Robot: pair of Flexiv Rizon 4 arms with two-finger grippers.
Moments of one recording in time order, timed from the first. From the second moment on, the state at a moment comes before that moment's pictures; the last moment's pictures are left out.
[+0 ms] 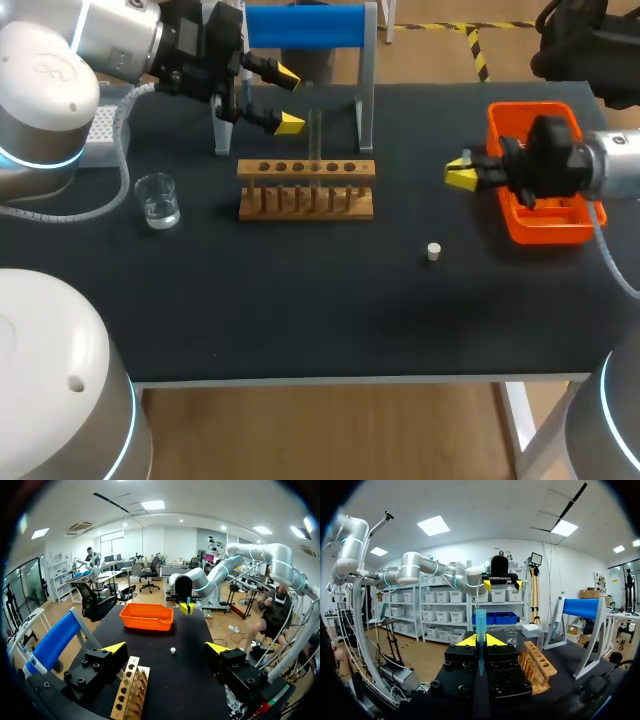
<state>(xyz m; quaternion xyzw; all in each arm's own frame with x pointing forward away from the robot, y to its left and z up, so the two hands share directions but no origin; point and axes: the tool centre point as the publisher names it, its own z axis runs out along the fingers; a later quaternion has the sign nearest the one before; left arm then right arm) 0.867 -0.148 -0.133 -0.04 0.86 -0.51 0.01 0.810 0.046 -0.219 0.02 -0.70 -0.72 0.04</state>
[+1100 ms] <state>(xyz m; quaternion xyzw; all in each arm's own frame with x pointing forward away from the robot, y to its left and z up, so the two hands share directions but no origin) 0.867 -0.148 -0.133 -0.04 0.86 -0.51 0.01 0.799 0.010 -0.243 0.00 -0.71 -0.70 0.04</state>
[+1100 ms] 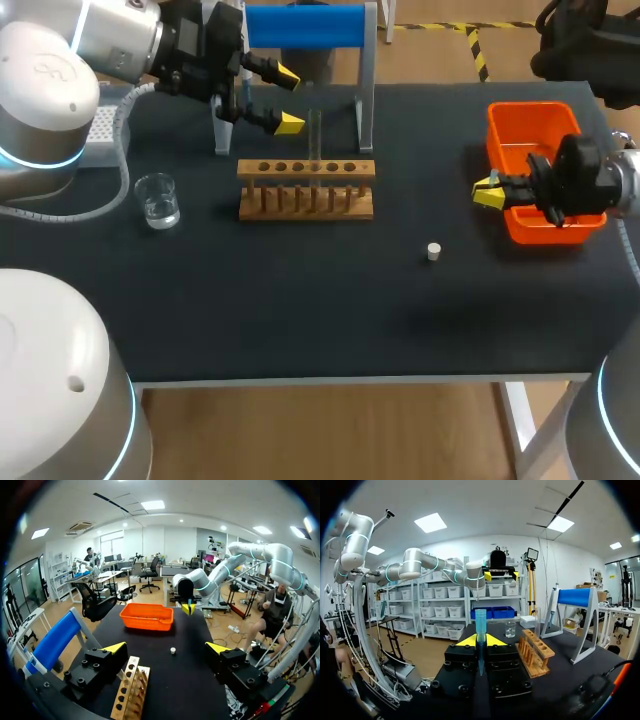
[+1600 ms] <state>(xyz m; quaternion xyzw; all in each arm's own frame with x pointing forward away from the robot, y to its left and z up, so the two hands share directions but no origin) 0.881 -0.138 -0.131 -0.05 0.85 -0.52 0.03 0.798 0.010 -0.243 0.00 -0.71 -0.70 0.04</state>
